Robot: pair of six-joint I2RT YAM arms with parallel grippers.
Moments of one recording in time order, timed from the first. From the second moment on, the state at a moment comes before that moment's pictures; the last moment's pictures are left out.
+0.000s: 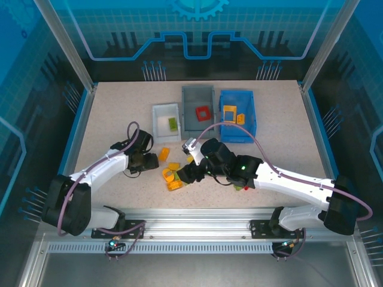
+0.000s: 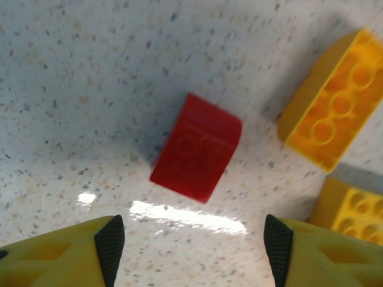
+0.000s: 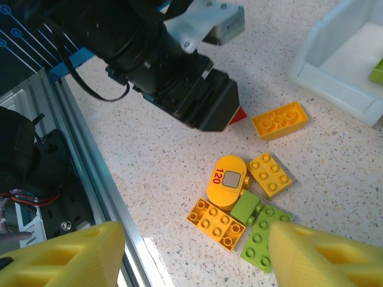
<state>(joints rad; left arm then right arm) -0.30 1.34 0.76 -0.68 -0.04 -0.59 1.03 1.27 0.97 -0.29 -0.08 0.27</state>
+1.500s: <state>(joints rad) -0.37 1.45 0.92 -0.75 -0.10 -0.62 1.02 1.17 0.92 -0.26 0.03 0.38</state>
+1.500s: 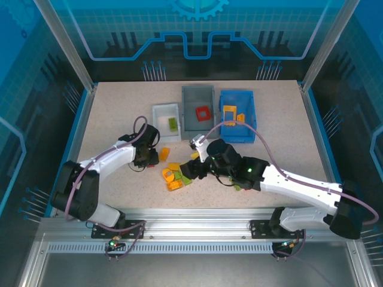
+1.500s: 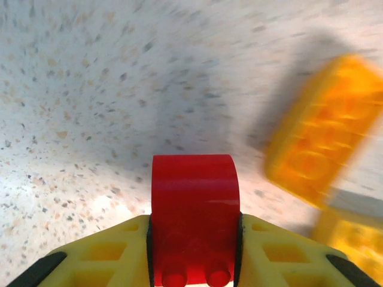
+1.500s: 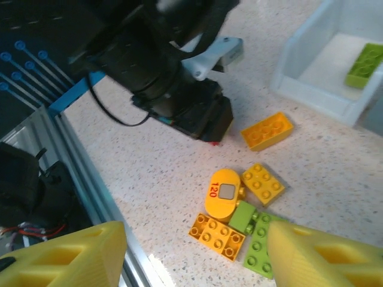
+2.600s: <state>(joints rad) -0.59 2.21 1.98 -0.87 -0.15 -0.58 0.76 0.90 0.80 -0.31 0.25 0.56</state>
